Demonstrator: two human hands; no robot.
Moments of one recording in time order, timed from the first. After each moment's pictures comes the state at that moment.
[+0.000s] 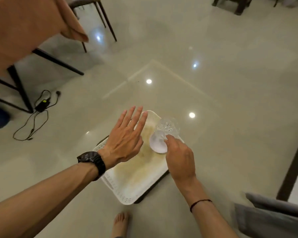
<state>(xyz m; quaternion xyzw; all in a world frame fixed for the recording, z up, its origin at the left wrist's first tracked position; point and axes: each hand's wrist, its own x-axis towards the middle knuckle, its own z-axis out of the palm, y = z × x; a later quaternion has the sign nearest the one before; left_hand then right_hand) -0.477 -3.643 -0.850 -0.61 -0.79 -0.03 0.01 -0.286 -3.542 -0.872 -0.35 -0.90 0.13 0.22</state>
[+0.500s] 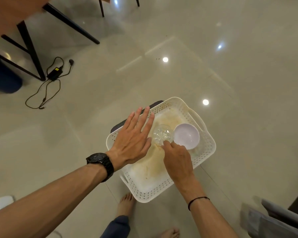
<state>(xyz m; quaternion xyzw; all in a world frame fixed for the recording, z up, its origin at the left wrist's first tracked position) -0.505 -3.689 -0.936 -0.57 -0.82 -0.04 -0.05 -0.346 -3.579 -0.967 -0.28 -0.95 0.11 0.04</state>
